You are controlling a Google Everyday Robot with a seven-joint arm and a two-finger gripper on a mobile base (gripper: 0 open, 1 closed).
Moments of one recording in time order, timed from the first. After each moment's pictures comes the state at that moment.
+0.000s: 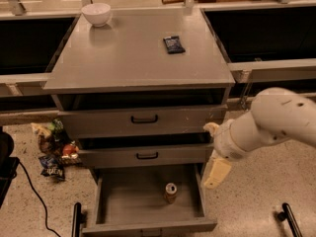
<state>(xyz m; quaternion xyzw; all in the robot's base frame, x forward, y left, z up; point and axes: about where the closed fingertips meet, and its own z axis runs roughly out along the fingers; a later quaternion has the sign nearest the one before) 0.470 -0.139 0.707 -0.63 0.74 0.10 0.23</state>
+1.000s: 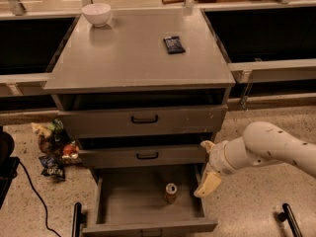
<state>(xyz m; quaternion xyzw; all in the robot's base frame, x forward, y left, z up) 0.495 -0.143 0.592 -0.59 0.75 0.15 0.26</state>
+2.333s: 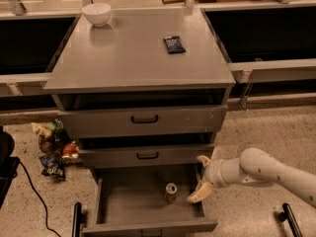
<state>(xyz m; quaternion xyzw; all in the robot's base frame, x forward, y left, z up) 0.524 -0.145 0.465 -0.52 0.75 0.23 0.32</state>
